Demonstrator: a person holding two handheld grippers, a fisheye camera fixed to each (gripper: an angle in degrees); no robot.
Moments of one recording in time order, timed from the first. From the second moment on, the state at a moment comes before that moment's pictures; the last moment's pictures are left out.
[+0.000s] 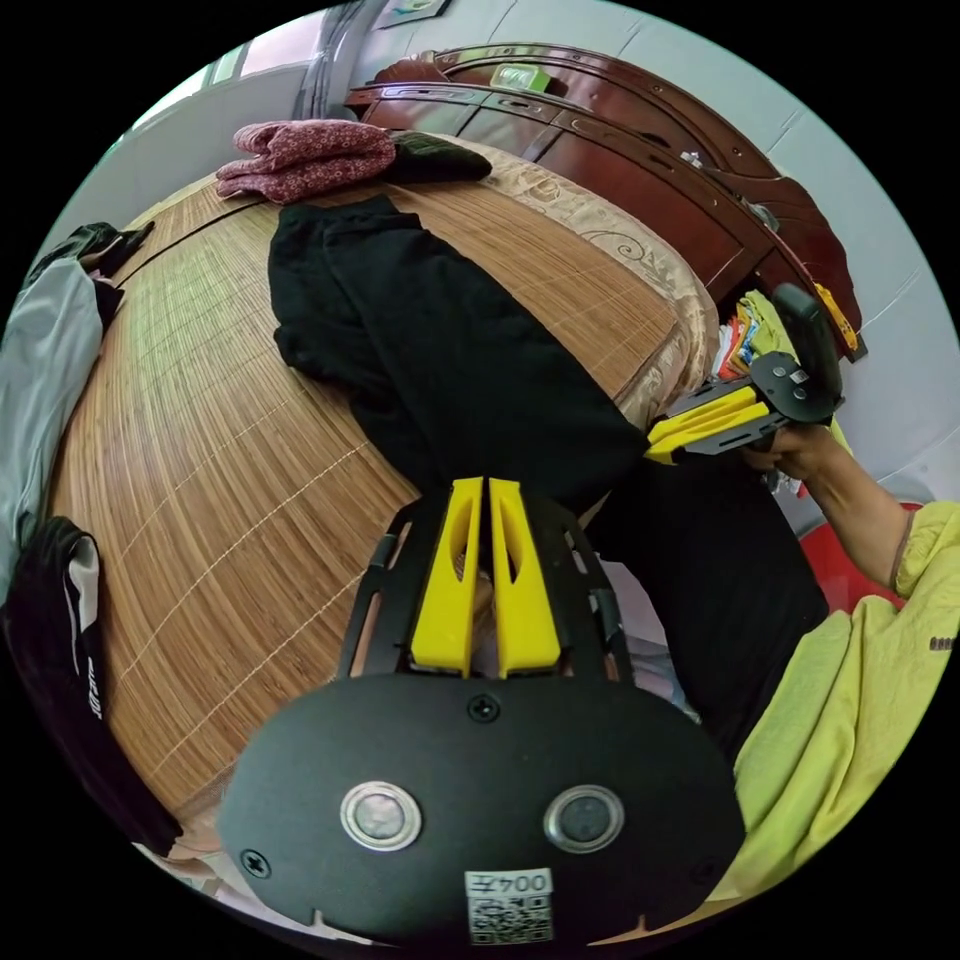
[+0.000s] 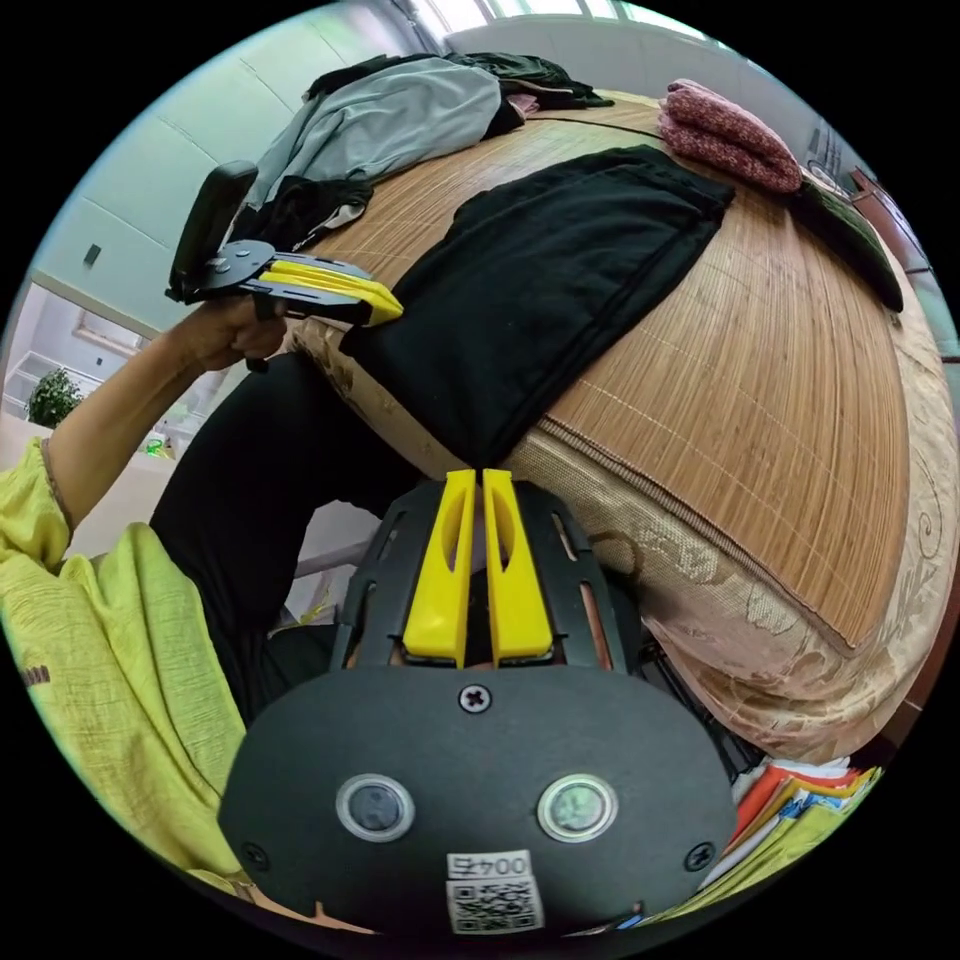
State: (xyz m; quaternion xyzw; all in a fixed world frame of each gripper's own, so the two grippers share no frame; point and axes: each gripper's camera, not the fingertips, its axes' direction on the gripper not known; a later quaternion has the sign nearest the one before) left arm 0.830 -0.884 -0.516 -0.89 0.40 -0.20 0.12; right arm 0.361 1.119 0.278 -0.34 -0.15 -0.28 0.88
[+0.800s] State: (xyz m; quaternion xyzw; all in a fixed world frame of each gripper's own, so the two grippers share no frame) left arm 0.805 -0.916 -0.528 -0.88 0.43 -0.15 0.15; right arm 0.344 1.165 0.247 -0.28 -0.10 -0.26 0.92
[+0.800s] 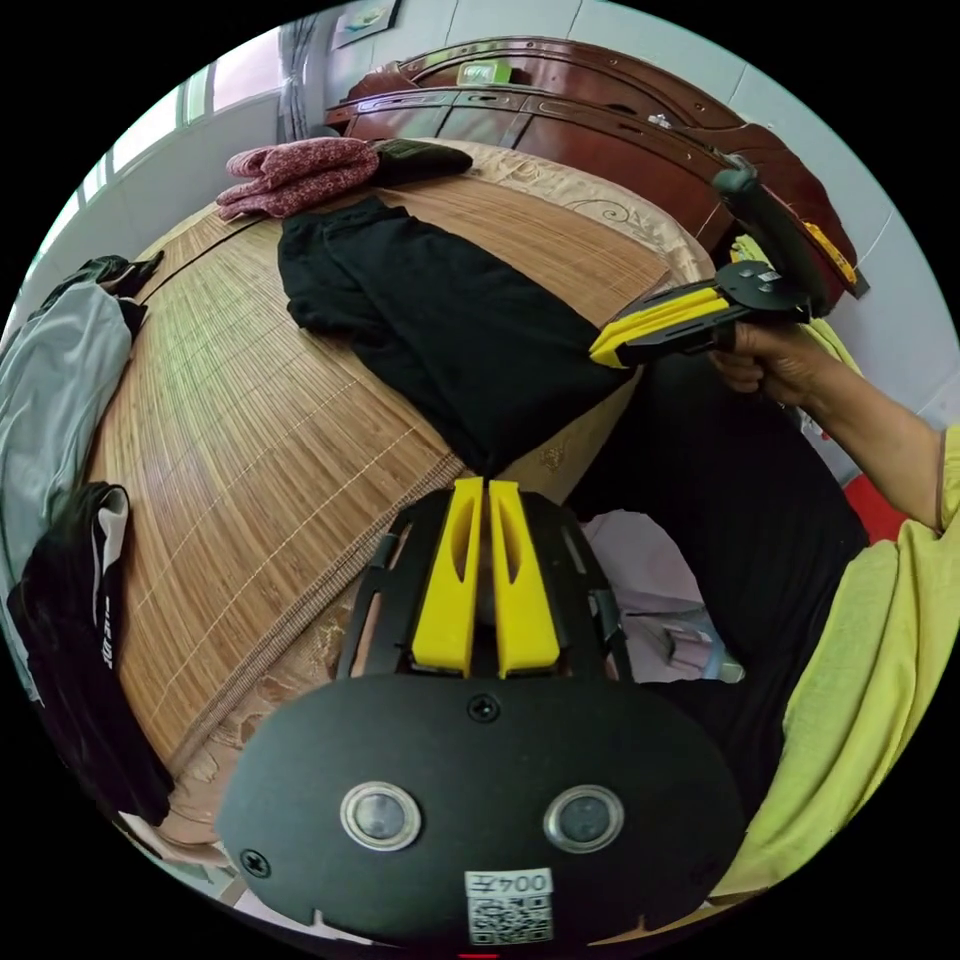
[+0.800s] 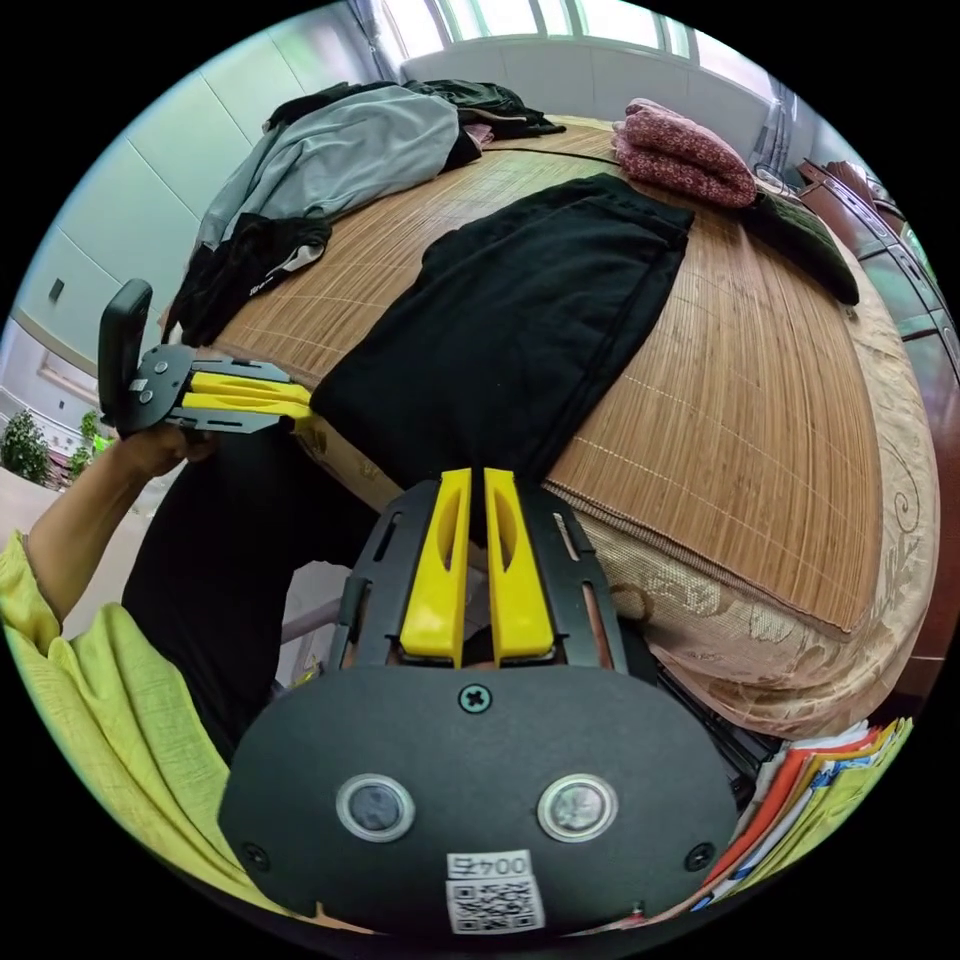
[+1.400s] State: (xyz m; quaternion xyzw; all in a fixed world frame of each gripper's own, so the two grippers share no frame) left arm 0.854 -0.781 -0.519 -0.93 0.33 -0.07 0.14; right arm 0.344 1.190 0.240 -0.27 -0.08 -0.28 0.92
